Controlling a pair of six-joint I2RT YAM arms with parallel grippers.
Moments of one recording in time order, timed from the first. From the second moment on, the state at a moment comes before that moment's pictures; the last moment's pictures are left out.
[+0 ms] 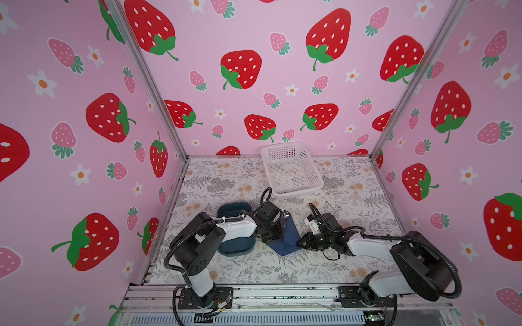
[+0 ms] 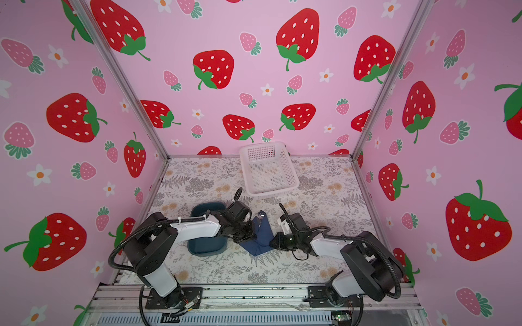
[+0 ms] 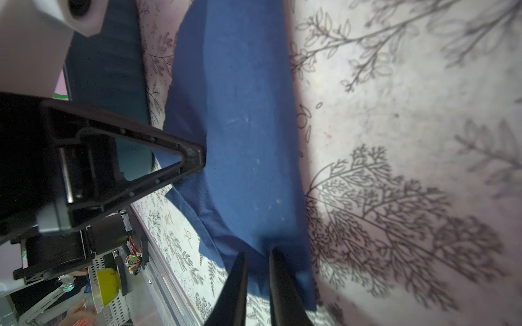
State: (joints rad) left arm -0.74 1.74 0.88 -0.23 0.35 -0.98; right arm 0.73 1.44 0.42 0.11 -0.54 0.72
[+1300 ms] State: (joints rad) left arm -0.73 1.74 0.91 -0.24 0.36 -0.96; right arm 0.74 1.35 0.45 0.06 -0.49 0.71
